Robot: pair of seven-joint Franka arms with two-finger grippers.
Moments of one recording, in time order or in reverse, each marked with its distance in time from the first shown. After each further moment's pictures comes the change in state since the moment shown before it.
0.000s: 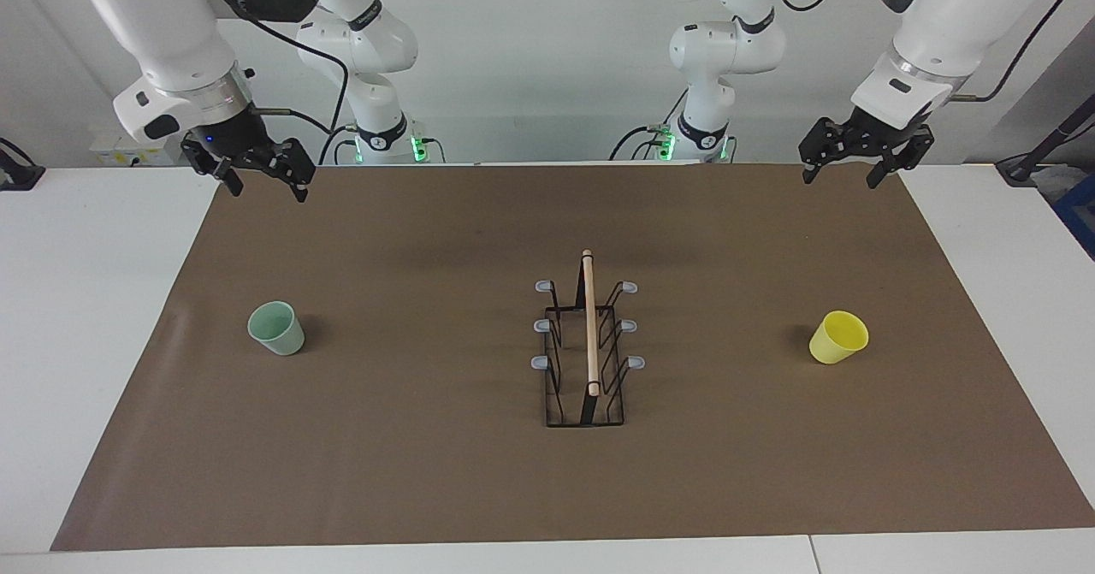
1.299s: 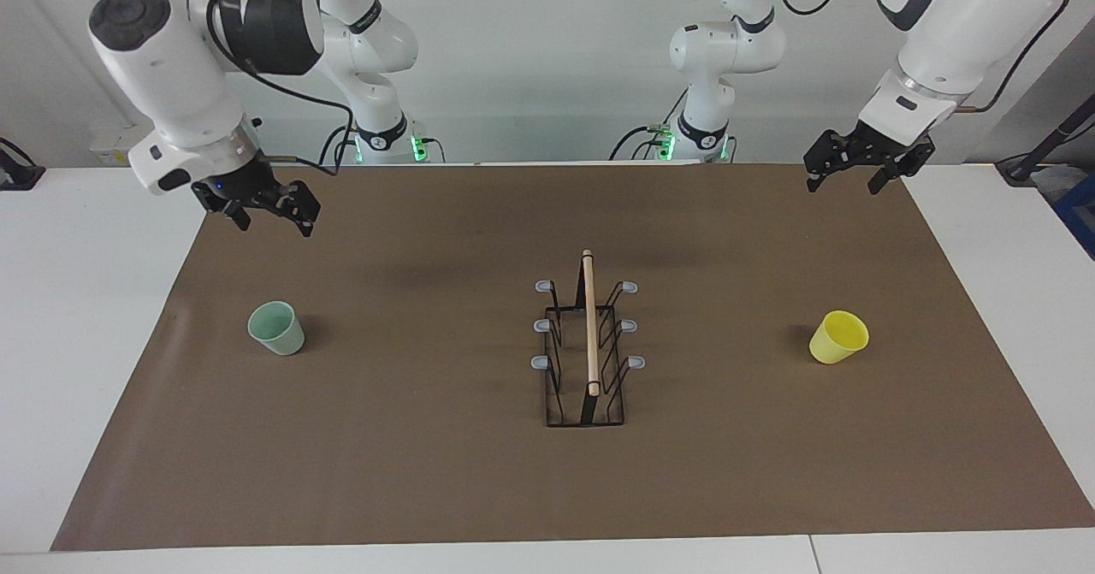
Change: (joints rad) left arm 0.050 -0.003 0.000 -0.070 -0.004 0.050 -0.033; right arm -0.009 0.165 -0.004 0.019 0.001 0.102 0.000
